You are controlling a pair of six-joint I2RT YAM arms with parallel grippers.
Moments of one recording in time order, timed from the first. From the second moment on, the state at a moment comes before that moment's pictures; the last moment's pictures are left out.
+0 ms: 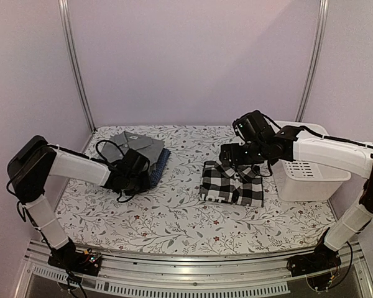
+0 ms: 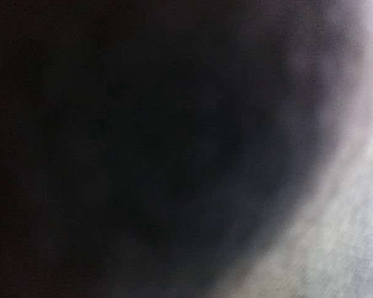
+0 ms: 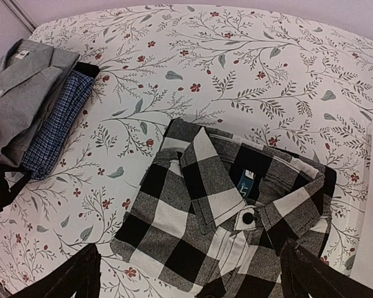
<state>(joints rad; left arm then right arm) -0.62 1.72 0.82 -0.07 -0.22 -0.83 0.78 1.57 1.26 -0.51 0.26 0.48</state>
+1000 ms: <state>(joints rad) -0.89 1.77 0.91 -0.17 -0.18 -0.93 0.78 1.53 1.16 -0.51 0.25 0.53</state>
